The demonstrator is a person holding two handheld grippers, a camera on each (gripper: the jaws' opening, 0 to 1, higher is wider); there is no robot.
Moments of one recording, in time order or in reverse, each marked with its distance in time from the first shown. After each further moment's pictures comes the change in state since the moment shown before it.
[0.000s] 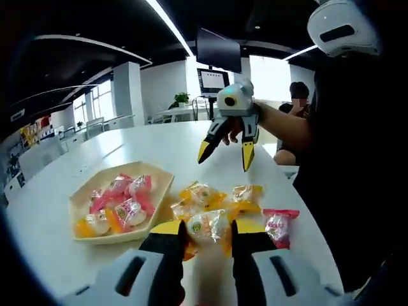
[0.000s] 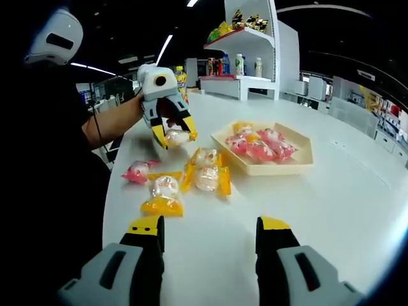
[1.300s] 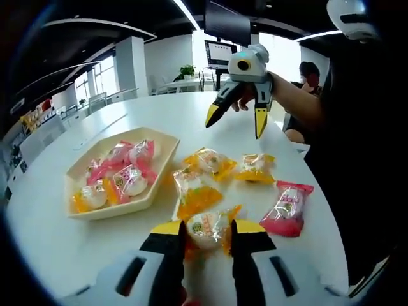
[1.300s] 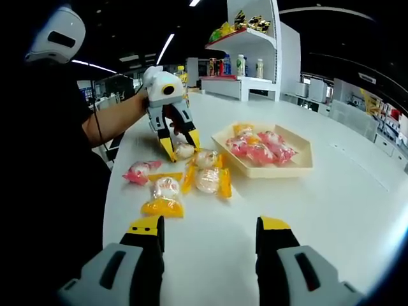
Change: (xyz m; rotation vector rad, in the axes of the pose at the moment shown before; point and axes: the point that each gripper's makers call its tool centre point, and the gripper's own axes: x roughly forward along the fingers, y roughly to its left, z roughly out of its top) left arm 0.007 0.009 -0.042 -0.021 0.208 0.029; right arm -0.001 0.001 0.004 -0.020 0.001 -0.007
